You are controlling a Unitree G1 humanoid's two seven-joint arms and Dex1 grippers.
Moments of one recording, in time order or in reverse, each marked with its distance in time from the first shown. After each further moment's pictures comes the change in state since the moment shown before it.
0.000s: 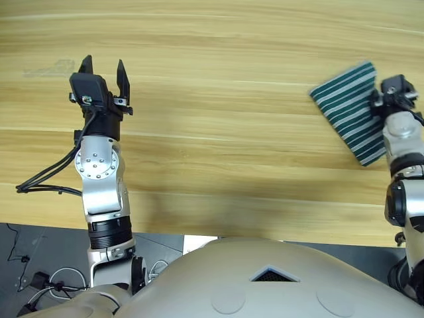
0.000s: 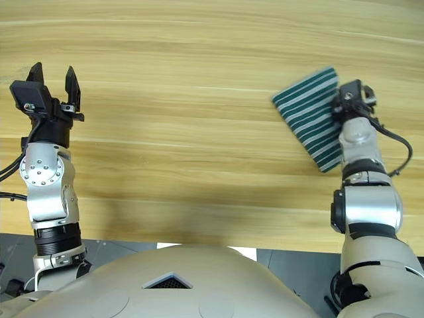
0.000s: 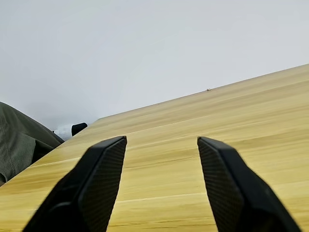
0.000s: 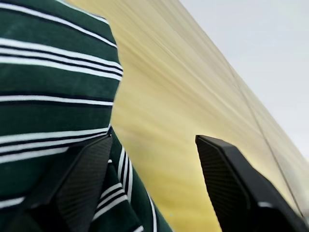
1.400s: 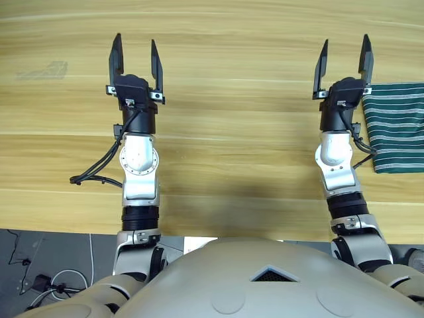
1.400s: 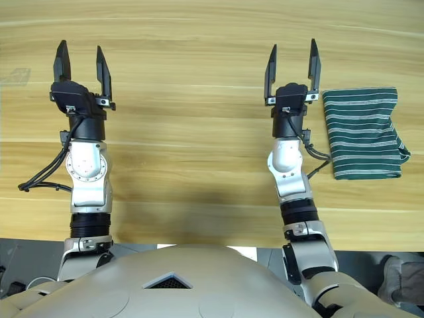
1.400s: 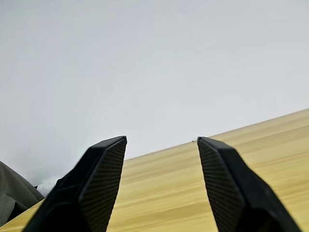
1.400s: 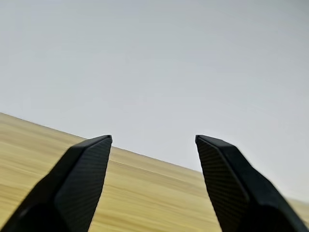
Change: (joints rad) left arm -0.086 -0.139 -0.130 0.239 0.197 -0.491 0.147; right arm 0.401 0.410 0.079 -0.999 -0.029 -0.374 -0.238
